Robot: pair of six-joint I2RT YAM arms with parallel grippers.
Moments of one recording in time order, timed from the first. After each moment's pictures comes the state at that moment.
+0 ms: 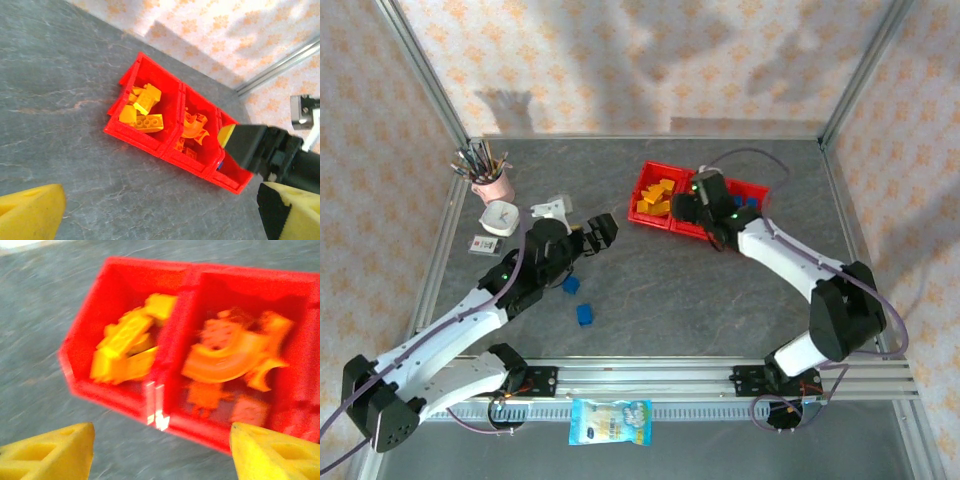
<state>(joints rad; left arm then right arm) -0.62 0.92 0.75 -0.23 -0.22 -0.81 0.57 1.50 1.09 -0.32 0.16 0.50</state>
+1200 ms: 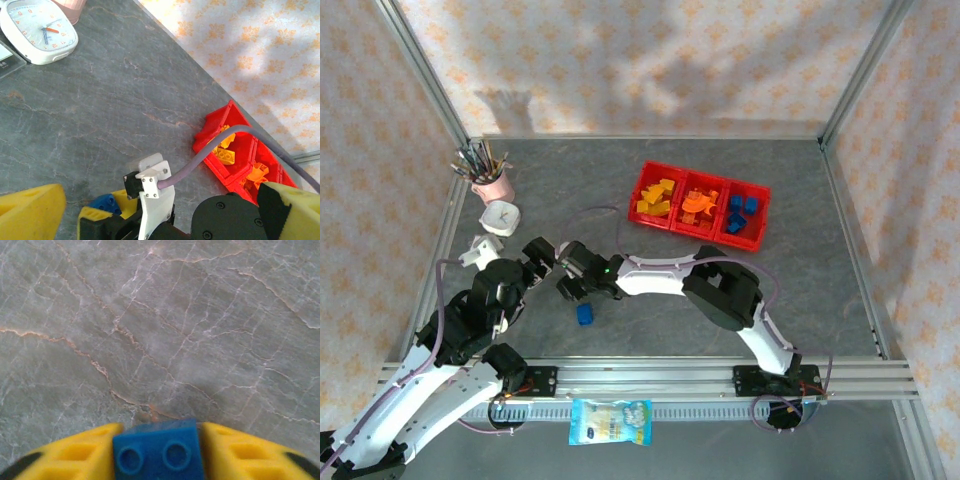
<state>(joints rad) -0.61 0.50 0.72 -0.78 -0.53 -1.08 1.12 2.17 1.50 -0.20 0.03 0.28</state>
